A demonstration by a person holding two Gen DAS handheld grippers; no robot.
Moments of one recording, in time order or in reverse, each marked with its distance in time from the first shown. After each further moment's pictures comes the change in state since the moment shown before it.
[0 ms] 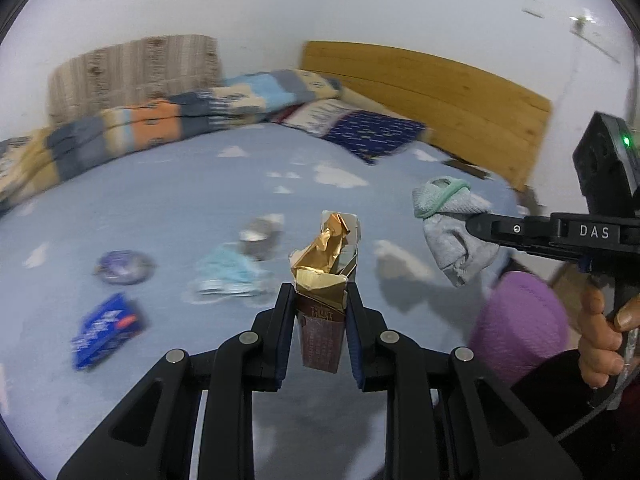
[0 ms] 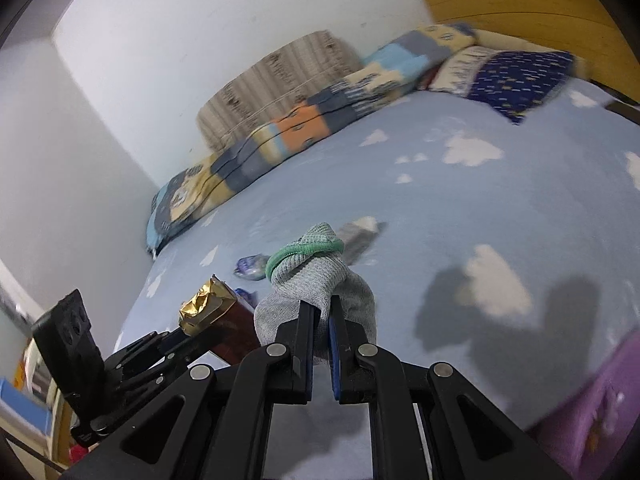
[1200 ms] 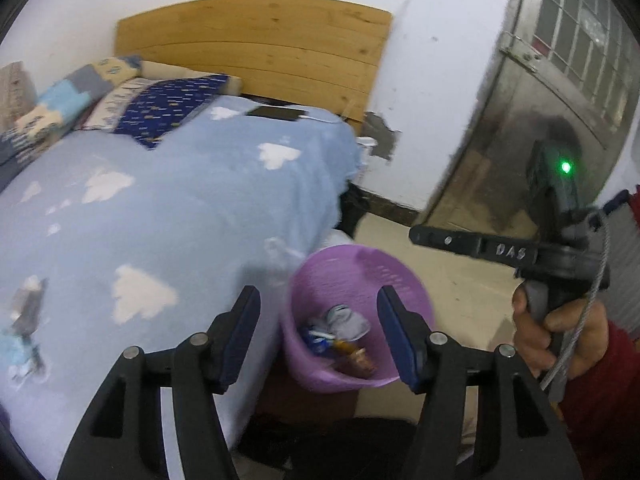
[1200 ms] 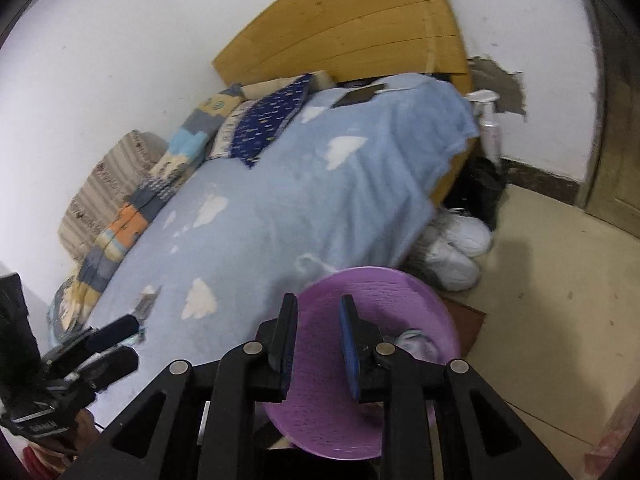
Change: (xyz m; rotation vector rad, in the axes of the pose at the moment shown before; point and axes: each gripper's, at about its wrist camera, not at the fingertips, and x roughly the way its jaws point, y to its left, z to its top) left arm 0.067 -0.226 0.027 0.275 0.194 -0.388; right arm -0.215 -0.204 -0.053 0.351 -0.182 -0.440
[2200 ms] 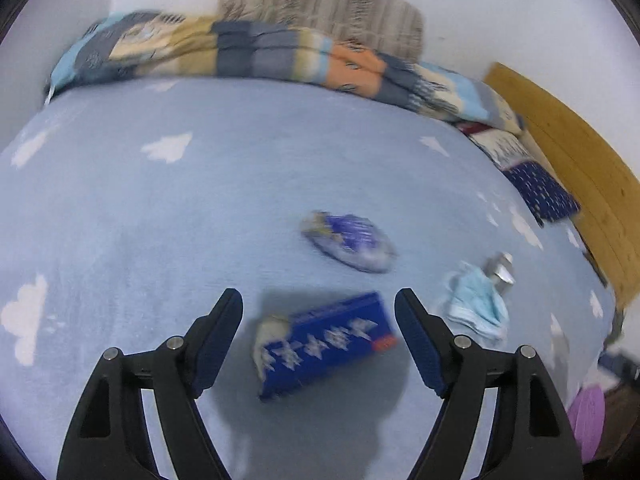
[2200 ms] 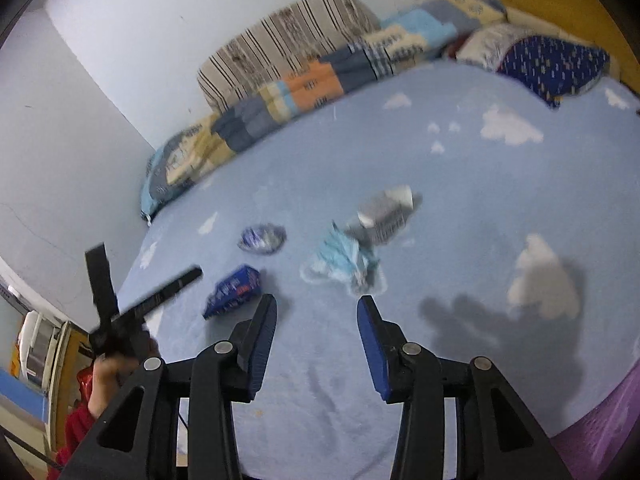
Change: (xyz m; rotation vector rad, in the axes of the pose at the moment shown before) left arm -0.207 0.407 -0.210 -0.824 -0.187 0.677; right arm 0.169 0.341 -0.090 -0.428 0.356 0.410
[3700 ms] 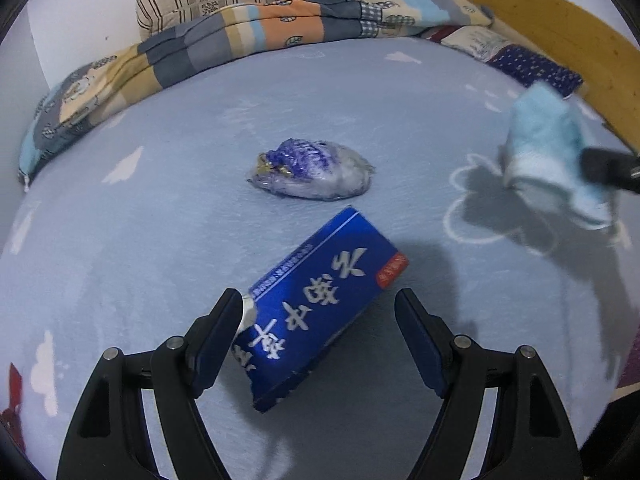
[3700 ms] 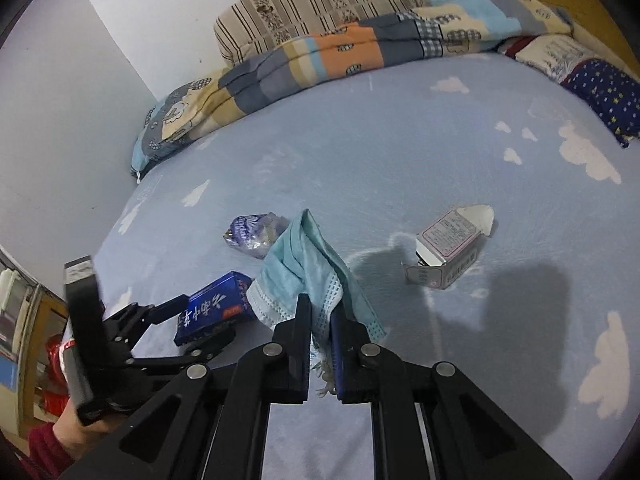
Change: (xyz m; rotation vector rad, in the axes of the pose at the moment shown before) left arm 0.040 -0.064 -0.043 0.389 0.113 0.150; right arm 0.109 0.034 0.037 -0.176 0.072 -0.018
